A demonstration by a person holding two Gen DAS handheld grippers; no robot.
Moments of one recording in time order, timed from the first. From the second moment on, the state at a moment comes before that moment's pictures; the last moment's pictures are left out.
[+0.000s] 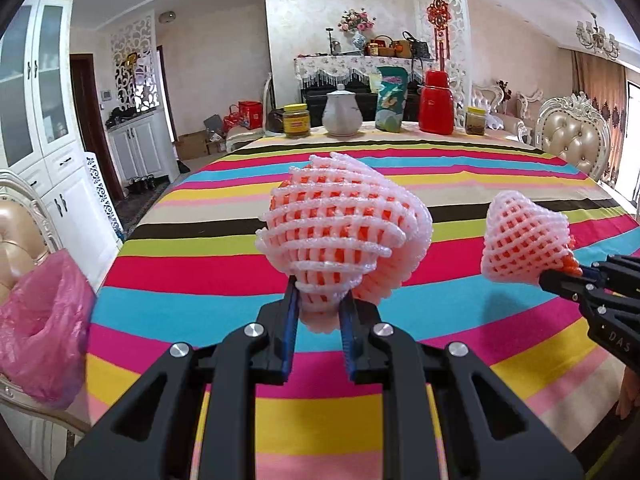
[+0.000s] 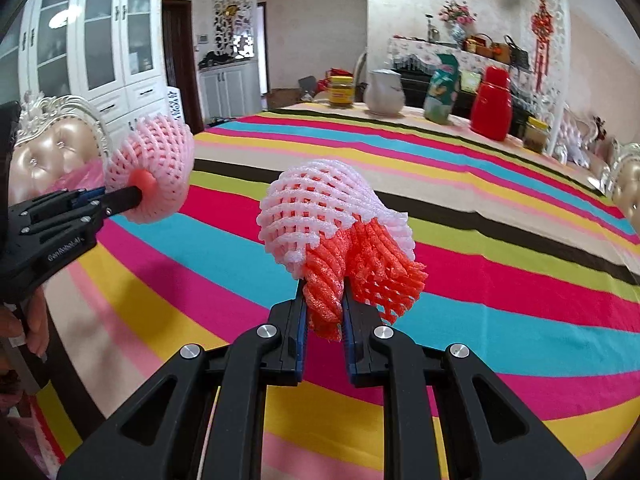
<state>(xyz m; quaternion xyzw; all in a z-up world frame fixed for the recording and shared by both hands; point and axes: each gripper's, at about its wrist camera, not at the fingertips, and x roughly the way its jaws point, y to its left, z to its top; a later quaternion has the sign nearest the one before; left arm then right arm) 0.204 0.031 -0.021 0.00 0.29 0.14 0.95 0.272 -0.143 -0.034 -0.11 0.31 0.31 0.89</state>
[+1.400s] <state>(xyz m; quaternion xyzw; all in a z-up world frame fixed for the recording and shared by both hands) 0.023 0.369 -0.005 -0.09 0.28 0.36 0.89 0.174 0.224 0.007 -0.12 0.29 0.56 0.77</state>
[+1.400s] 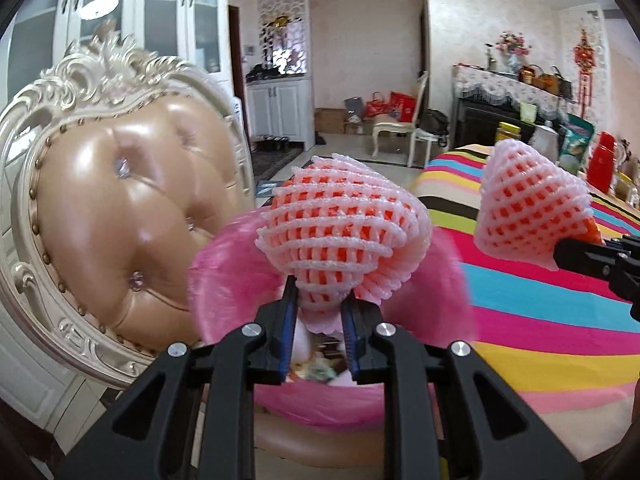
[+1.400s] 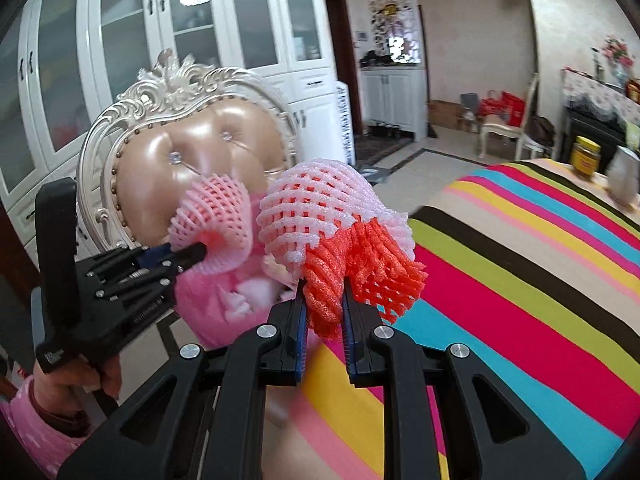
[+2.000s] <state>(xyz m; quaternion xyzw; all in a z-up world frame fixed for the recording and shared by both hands) -0.007 0.419 -0.040 -0.12 0.26 0.41 0.87 0.185 0.277 -0.006 -0.11 0.30 0.58 0.75</state>
